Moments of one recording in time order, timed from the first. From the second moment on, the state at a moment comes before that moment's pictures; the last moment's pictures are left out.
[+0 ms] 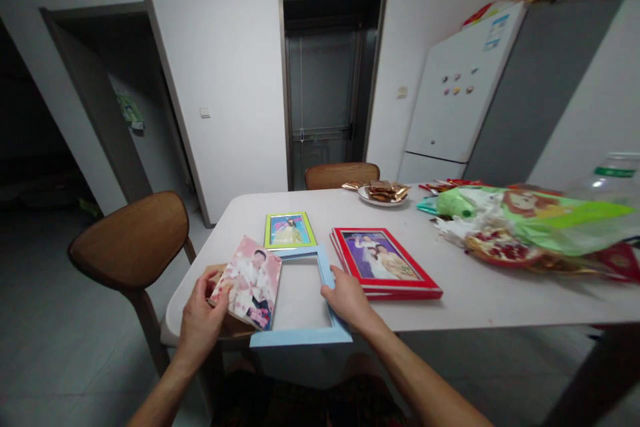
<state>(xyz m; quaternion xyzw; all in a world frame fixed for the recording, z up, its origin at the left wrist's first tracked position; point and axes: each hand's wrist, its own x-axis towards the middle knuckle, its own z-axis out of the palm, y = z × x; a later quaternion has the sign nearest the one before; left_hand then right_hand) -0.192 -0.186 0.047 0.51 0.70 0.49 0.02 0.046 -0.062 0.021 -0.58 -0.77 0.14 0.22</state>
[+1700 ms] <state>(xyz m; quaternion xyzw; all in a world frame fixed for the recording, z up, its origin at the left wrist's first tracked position) -0.141 -0.176 0.014 0.50 0.57 0.58 0.30 0.027 -0.062 0.025 -0.55 -0.66 0.36 0.36</state>
